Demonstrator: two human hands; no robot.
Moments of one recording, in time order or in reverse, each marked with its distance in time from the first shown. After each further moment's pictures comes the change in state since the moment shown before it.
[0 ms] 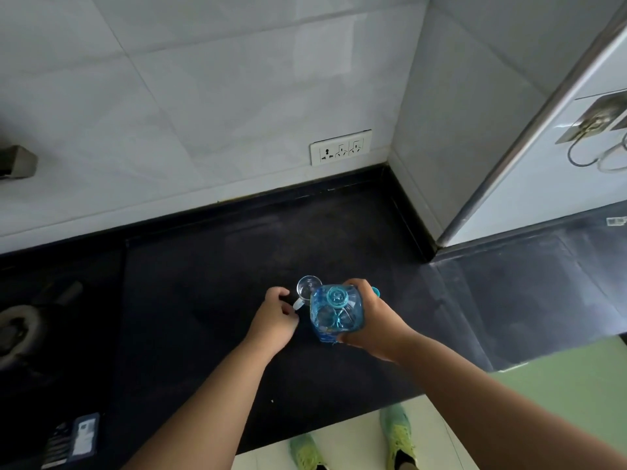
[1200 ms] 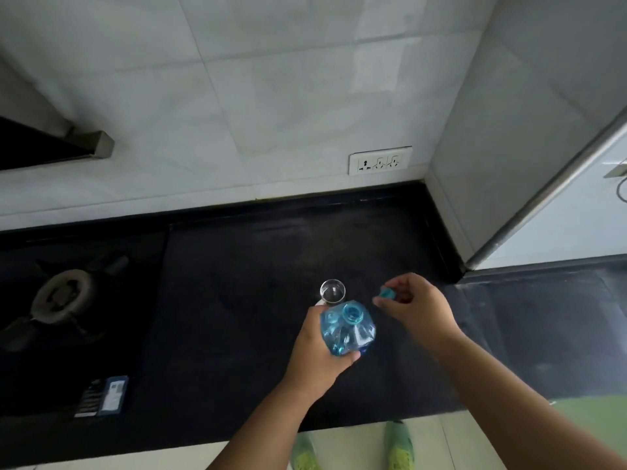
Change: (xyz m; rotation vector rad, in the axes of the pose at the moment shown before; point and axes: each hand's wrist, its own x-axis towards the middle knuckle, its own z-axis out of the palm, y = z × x) left_hand -0.086 -0.005 0.039 -0.213 0.128 0.354; right_hand 0.012 0.000 -0.030 0.191 0.359 0.054
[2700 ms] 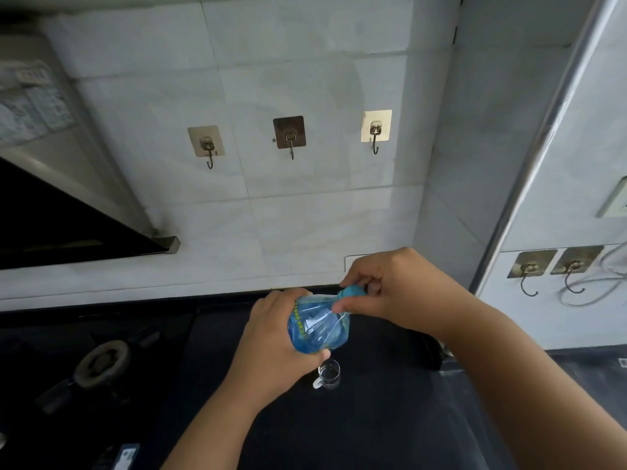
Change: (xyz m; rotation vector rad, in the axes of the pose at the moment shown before) left_hand -0.065 0.197 -0.120 0.386 0.256 0.520; right_hand -0.099 -0.252 -0.137 -0.453 -0.191 -0.977
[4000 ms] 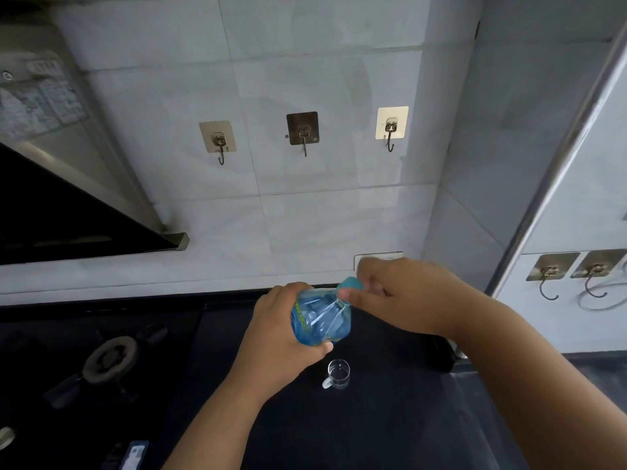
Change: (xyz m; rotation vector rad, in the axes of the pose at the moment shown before) left_hand 0.009 -0.020 -0.011 -0.026 -0.010 -0.063; right_hand 0.015 -0.011 0.010 -0.319 -0.217 0.197
